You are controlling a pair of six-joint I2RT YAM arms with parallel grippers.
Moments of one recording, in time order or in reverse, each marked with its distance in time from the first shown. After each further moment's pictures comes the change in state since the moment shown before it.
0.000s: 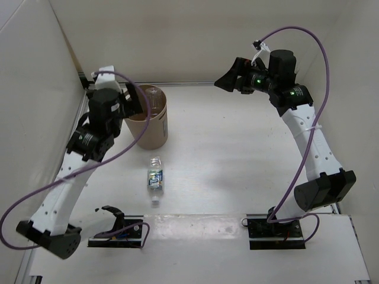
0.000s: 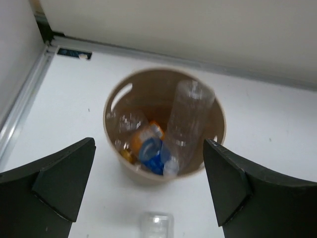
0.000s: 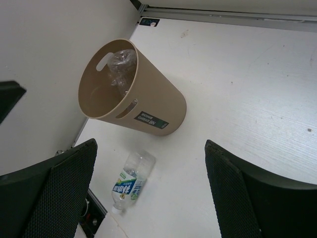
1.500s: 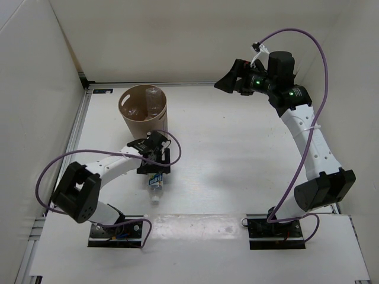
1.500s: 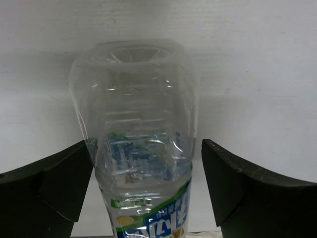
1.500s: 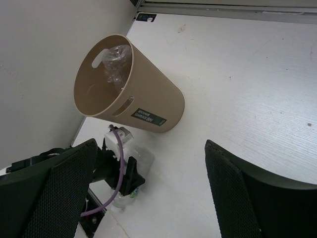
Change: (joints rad) left arm -0.154 0.264 -0.647 -0.044 0.357 -0.295; right arm -0.001 0.000 -0.028 0.000 0.005 -0.001
